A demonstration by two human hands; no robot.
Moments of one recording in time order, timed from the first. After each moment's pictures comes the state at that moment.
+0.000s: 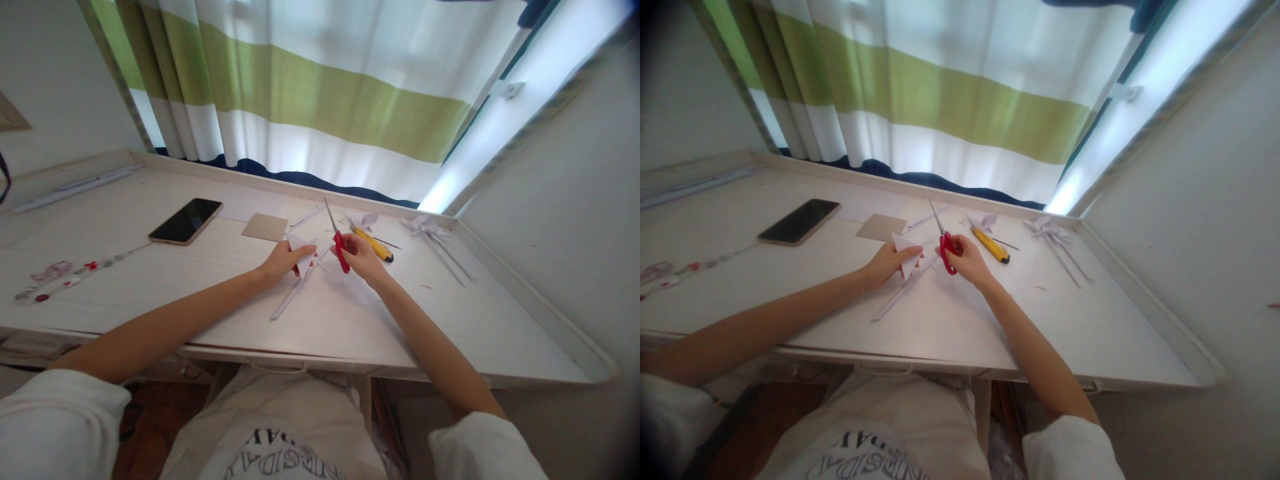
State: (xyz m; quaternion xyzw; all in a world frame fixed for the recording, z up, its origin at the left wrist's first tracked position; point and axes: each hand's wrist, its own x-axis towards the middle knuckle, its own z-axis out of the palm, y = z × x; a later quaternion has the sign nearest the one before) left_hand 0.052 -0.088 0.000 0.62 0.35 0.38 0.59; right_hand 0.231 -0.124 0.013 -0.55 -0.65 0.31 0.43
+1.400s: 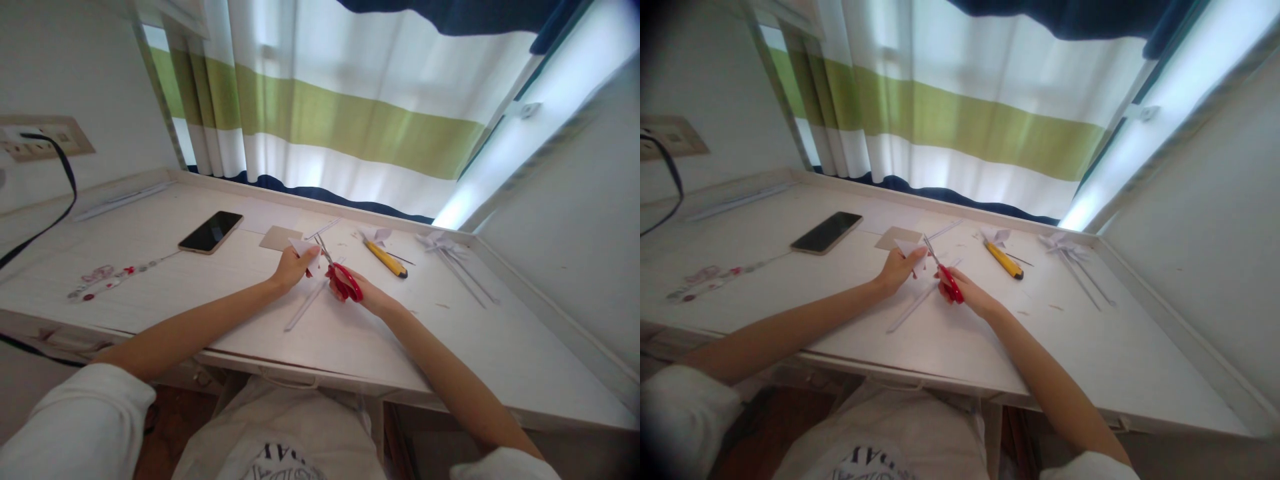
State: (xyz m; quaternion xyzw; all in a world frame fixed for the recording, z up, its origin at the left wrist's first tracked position) left_hand 0.049 -0.082 0.002 0.60 0.35 0.52 0.51; right_hand 0.207 -0.139 0.003 -0.42 -0.60 0.57 0.37
